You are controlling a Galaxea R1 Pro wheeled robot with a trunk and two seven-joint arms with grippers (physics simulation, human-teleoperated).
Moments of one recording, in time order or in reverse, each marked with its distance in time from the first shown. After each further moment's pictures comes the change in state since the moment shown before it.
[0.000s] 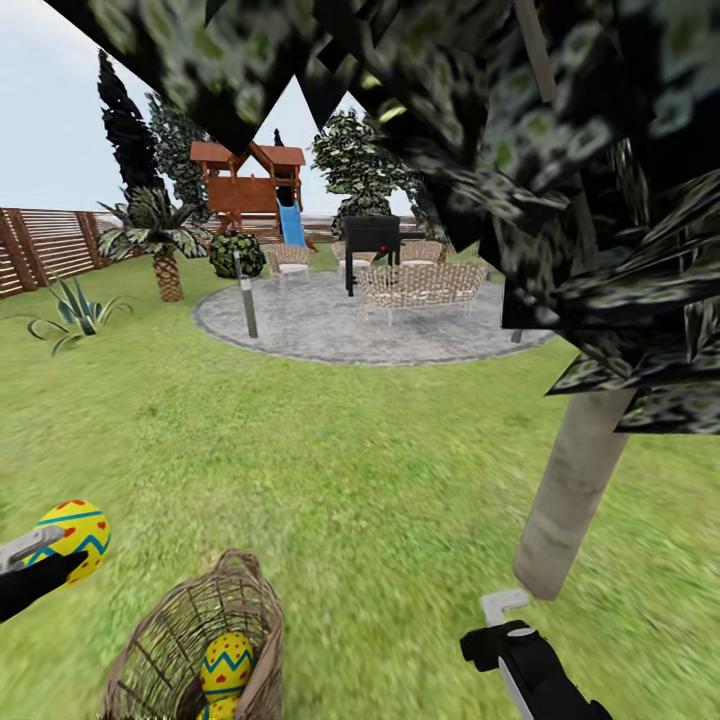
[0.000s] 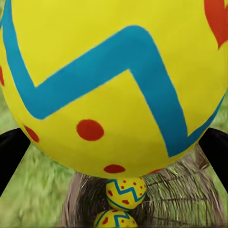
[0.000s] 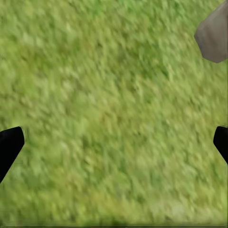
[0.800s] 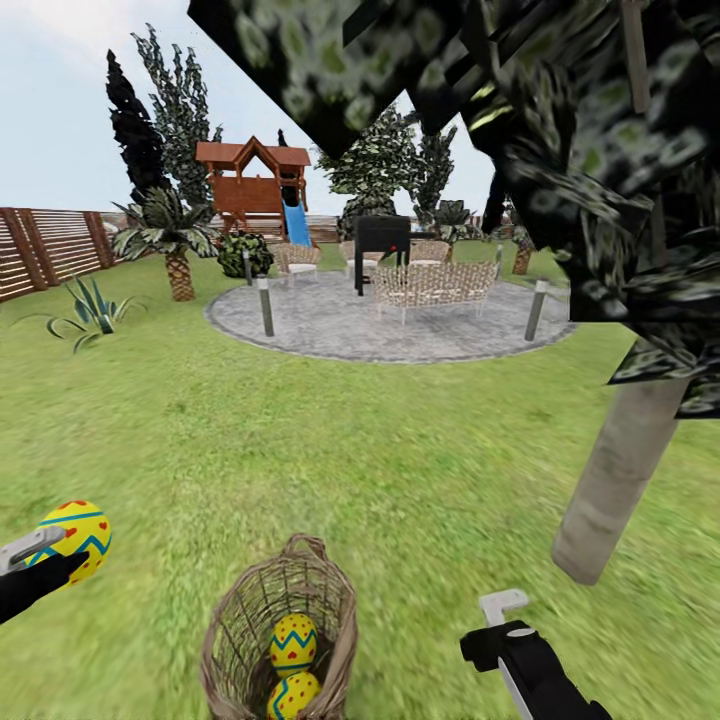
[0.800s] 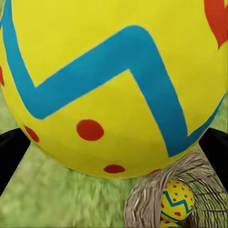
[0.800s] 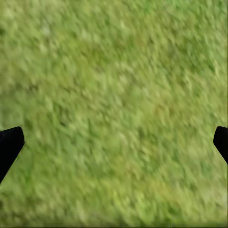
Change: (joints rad) left arm 0.000 0.000 -0.004 0.001 0.003 0.002 0.000; right arm 0.000 0.001 0.000 0.001 -0.001 0.000 0.000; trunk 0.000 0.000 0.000
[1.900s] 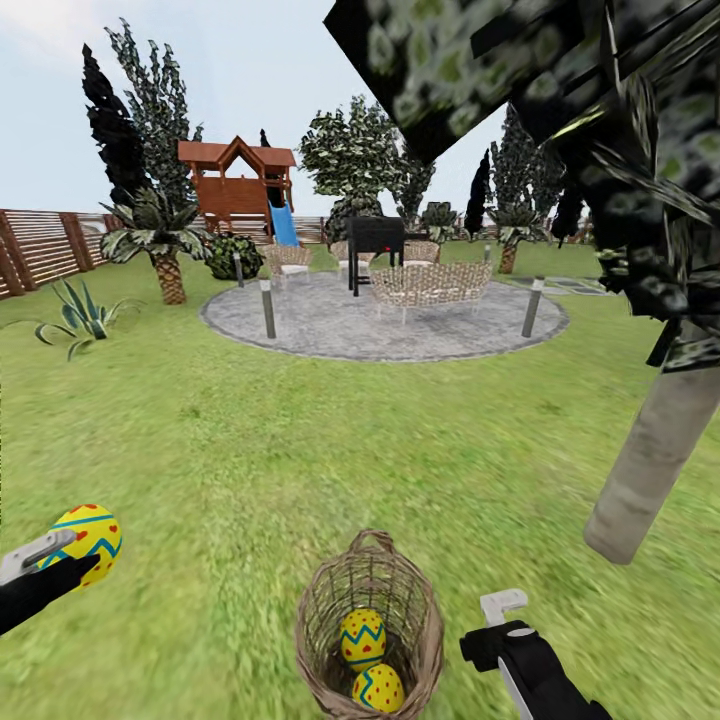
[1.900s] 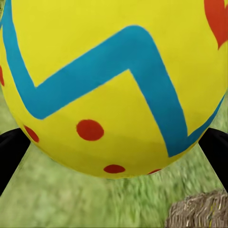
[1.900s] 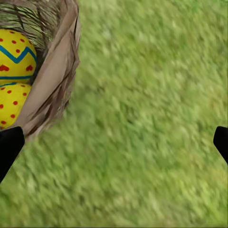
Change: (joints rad) left arm 0.000 -0.034 -0.003 0.002 -0.005 -0.002 0.000; right arm 0.000 0.000 0.000 -0.001 0.000 0.000 0.002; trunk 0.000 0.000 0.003
